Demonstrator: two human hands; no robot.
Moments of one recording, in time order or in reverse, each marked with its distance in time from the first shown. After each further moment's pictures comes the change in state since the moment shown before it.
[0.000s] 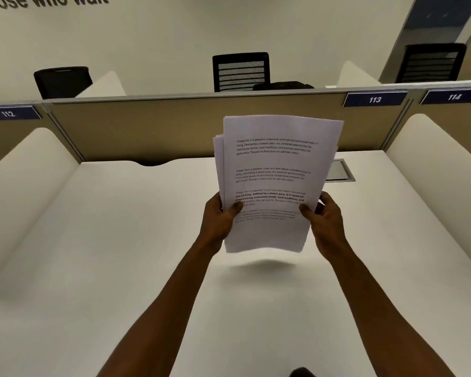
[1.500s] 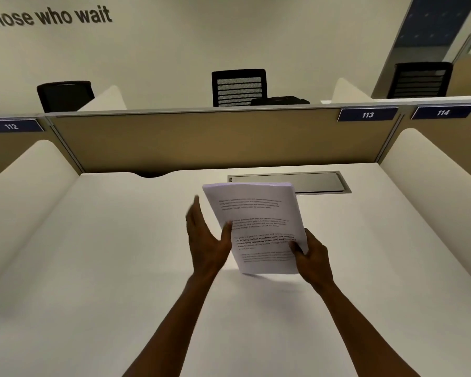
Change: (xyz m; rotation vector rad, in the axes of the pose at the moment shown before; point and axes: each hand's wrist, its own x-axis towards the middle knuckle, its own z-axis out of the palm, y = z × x) left_hand -0.030 0.000 -0.004 0.539 0.378 0.327; right_hand -0.029 0.043 -0.004 -0.493 -0.025 -0.163
